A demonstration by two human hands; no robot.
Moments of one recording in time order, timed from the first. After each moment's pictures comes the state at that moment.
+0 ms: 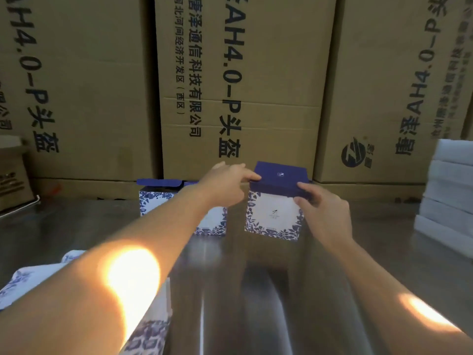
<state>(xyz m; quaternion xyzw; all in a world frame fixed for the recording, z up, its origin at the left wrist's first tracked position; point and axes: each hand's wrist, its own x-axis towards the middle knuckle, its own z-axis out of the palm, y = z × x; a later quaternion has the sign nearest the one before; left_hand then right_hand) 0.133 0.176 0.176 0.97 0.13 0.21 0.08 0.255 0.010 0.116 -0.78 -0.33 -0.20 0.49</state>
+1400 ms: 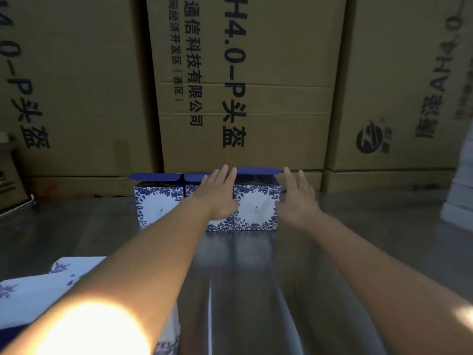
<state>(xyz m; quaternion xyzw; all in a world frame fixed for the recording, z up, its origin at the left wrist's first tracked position) 0.165 0.252 0.116 0.97 0.23 0.10 0.02 0.292 0.104 0.094 -0.88 -0.37 -0.05 0.30</state>
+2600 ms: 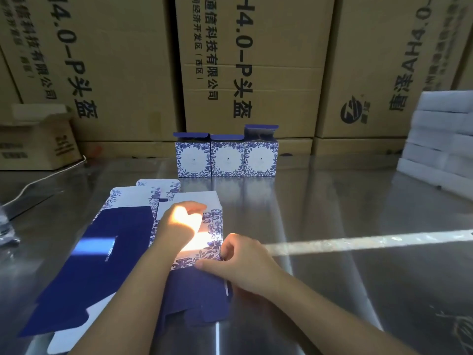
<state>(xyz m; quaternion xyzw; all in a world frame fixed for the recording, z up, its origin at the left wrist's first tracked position) -0.078 0.143 0.018 0.80 0.36 0.32 0.36 -0.017 -0.020 0.007 -0.81 -0.49 0.08 0.33</state>
